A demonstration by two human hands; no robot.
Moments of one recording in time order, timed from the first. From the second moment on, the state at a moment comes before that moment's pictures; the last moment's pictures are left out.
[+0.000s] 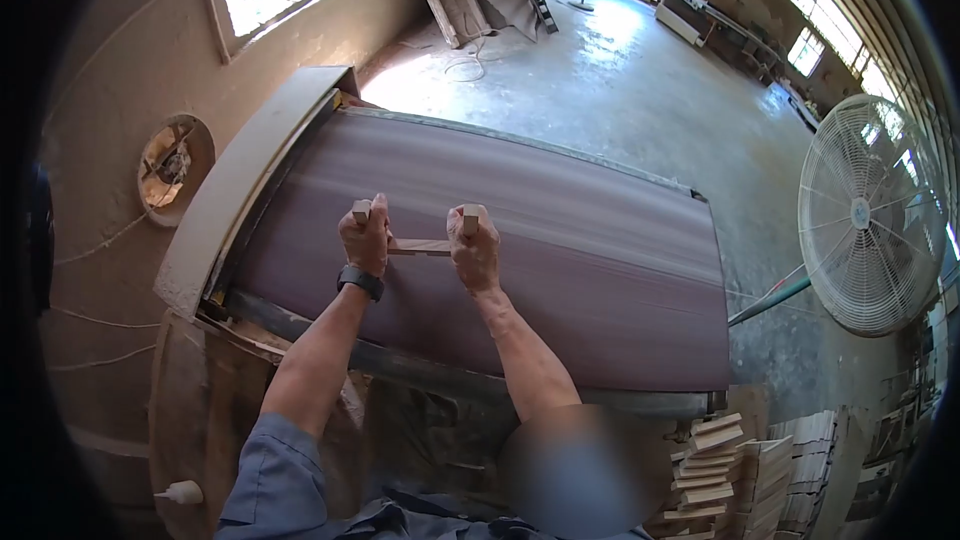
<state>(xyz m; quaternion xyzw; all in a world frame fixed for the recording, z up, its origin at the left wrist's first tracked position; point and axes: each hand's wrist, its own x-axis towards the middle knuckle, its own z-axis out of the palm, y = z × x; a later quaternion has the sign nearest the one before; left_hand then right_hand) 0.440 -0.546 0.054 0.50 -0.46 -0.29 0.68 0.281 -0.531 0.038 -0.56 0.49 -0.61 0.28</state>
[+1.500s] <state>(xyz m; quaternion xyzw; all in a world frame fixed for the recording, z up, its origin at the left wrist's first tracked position) 0.503 -0.403 0.120 0.37 -0.55 -0.63 0.41 0.247 -0.325 0.158 -0.84 0.31 -0.43 0.13</state>
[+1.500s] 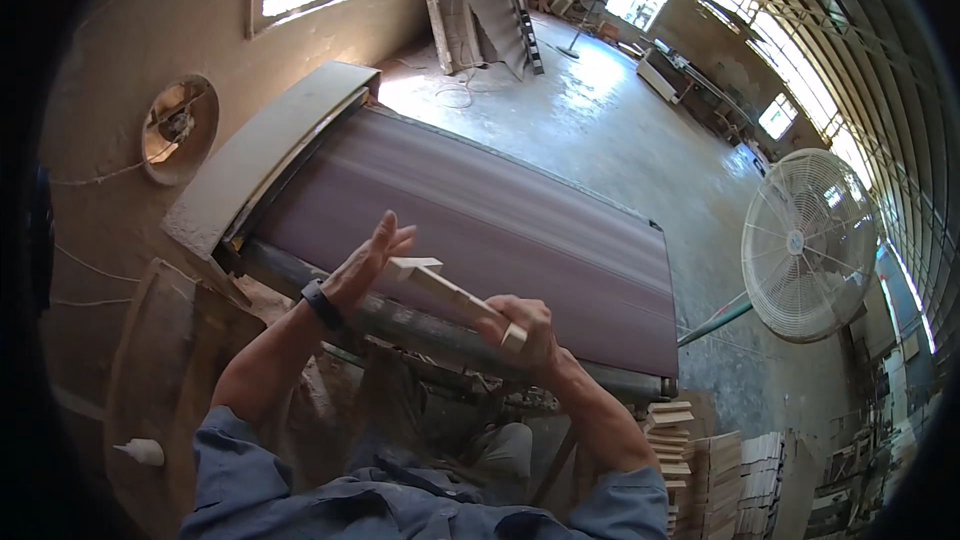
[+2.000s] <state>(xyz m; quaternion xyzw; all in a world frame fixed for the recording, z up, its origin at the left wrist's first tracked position) 0.504 -0.512 0.051 0.38 -0.31 -0.62 0.61 0.314 -0.479 0.081 -0.58 0.43 -0.56 0.40</state>
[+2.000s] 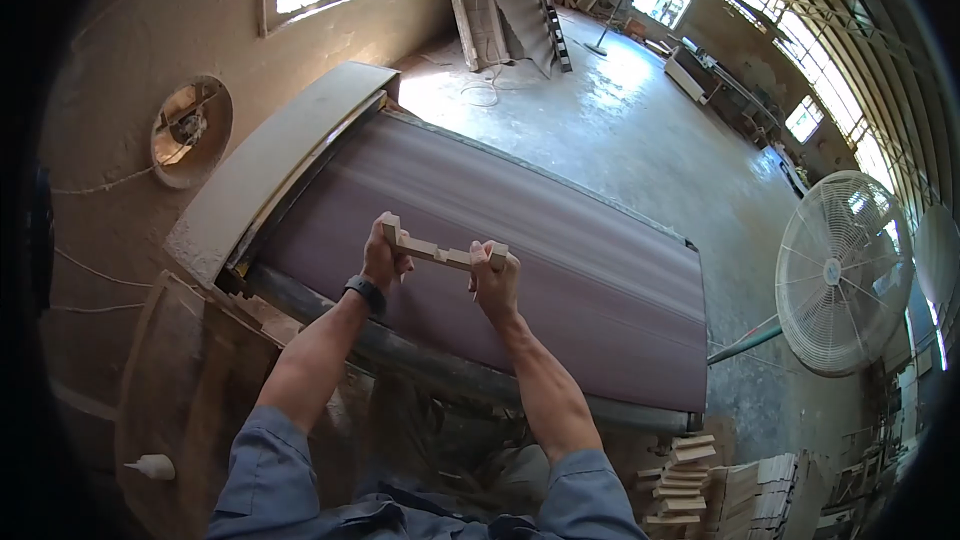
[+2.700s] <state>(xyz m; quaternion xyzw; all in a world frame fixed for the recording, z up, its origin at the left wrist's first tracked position) 0.367 -0.578 0.033 0.39 -0.33 -0.63 0.58 0.185 -0.522 0.049 -0.52 0.44 -0.63 0.36</state>
